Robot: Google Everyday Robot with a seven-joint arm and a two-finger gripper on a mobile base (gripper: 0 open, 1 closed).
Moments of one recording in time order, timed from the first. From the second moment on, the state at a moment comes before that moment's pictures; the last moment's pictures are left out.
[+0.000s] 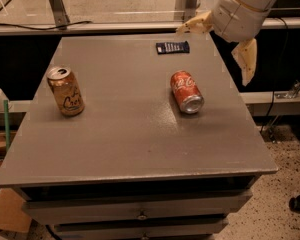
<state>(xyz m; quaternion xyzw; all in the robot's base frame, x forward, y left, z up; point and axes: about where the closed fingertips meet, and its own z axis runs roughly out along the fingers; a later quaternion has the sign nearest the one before) 0.563 -0.149 0.946 -0.93 0.33 -0.05 0.15</state>
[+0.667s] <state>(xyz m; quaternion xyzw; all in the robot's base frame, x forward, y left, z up) 0.587 -0.159 0.923 -0.97 0.22 -0.05 0.09</state>
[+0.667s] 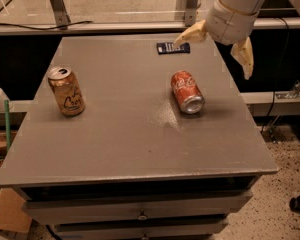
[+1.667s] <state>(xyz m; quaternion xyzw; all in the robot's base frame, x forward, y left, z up) 0.576 -0.155 0.850 -0.99 0.12 0.01 0.08</state>
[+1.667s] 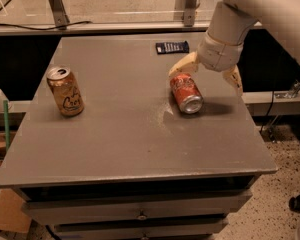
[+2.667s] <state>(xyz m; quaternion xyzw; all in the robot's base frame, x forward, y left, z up) 0.578 -0.101 0.814 -1.00 -0.03 0.04 0.04</state>
